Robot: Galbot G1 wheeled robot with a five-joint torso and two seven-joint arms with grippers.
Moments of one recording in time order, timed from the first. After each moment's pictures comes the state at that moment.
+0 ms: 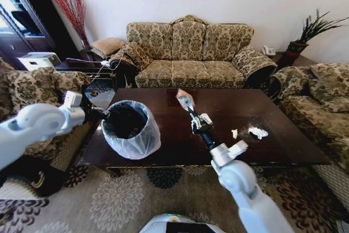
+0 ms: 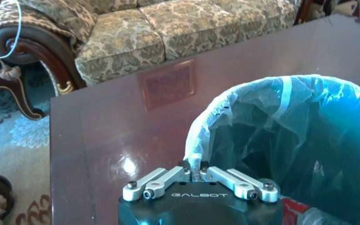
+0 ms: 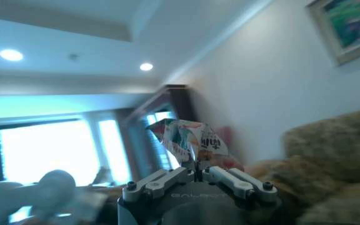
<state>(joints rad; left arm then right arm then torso) 1.58 0.04 -1.00 -1.96 -1.49 0.58 -0.01 -1.18 1.14 0.18 2.38 0.74 -0.19 -0.14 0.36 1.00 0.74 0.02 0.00</state>
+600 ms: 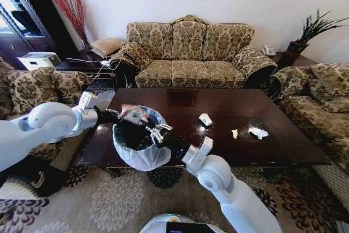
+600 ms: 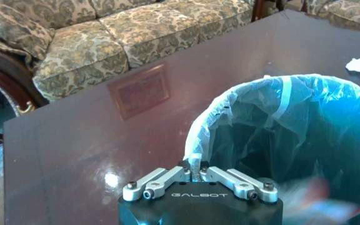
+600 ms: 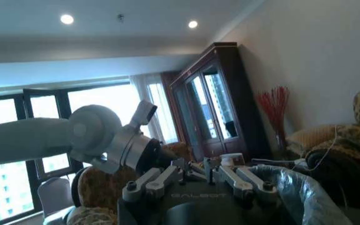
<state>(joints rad) 1.58 0.02 -1.00 -2.14 -1.47 0.59 -0.06 -0.98 1.20 -0.12 2.22 0.64 -0.26 -0.18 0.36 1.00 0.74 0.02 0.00</state>
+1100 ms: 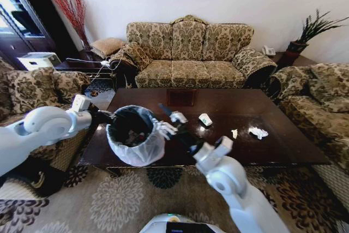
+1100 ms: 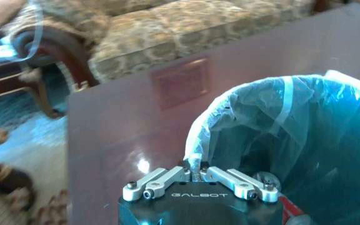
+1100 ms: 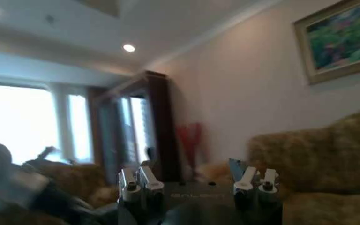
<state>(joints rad) 1.58 -0.12 -1.00 -2.01 -1.33 0.62 -0.06 -1.21 1.16 0.21 2.27 0.47 -0.13 -0.08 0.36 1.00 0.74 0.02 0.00</state>
